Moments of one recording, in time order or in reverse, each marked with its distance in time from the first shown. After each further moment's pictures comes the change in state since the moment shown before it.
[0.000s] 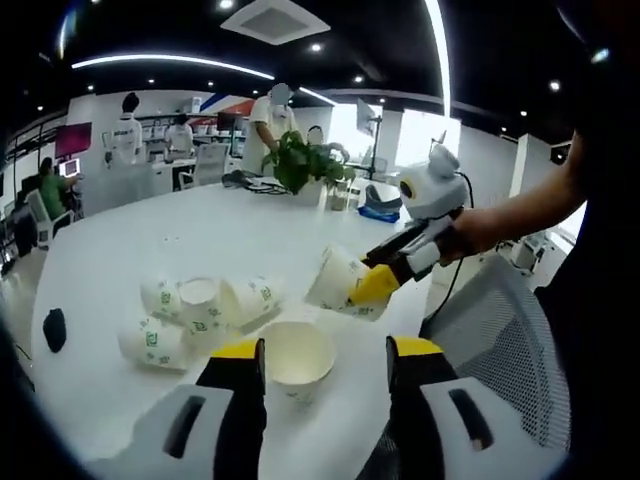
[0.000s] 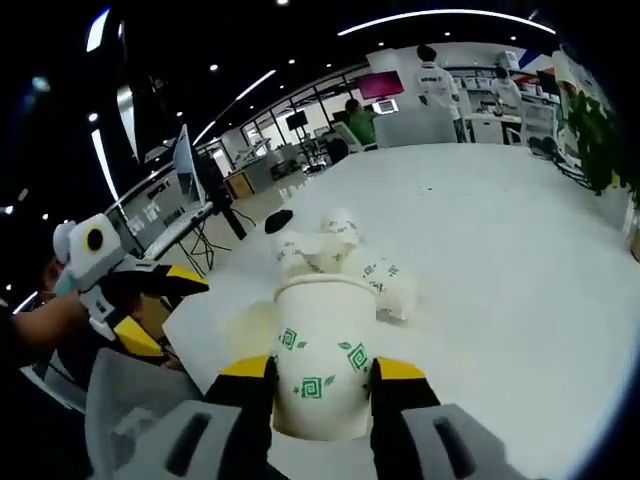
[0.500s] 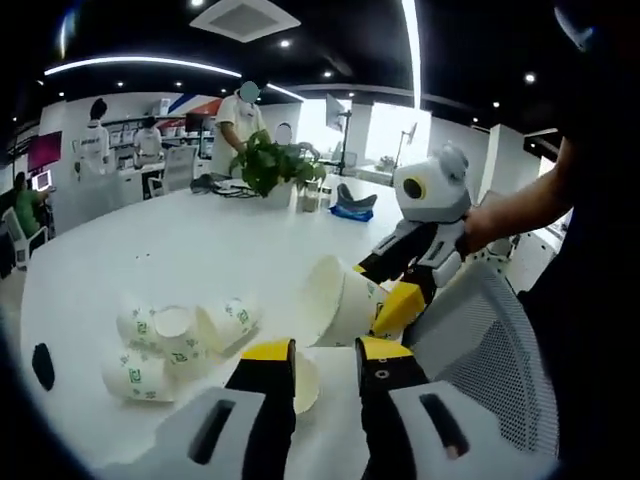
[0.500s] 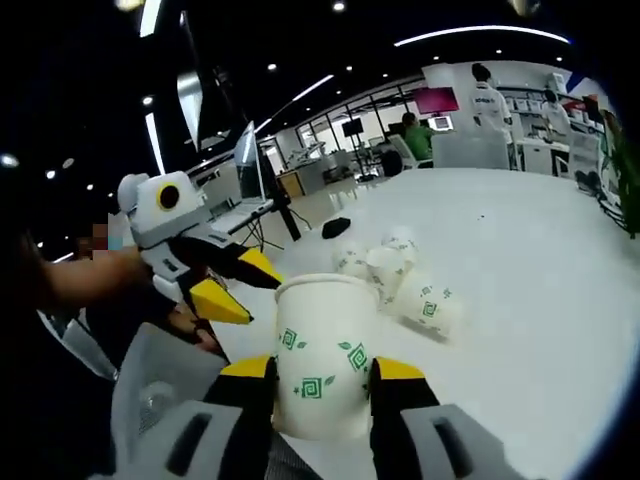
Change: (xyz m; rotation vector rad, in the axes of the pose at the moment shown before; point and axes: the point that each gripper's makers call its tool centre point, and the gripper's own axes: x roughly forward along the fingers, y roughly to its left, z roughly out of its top) left arm 0.012 -0.014 0.017 0.036 0.018 -0.130; right arm -0.019 0.053 0.002 -0.158 -0.033 0.201
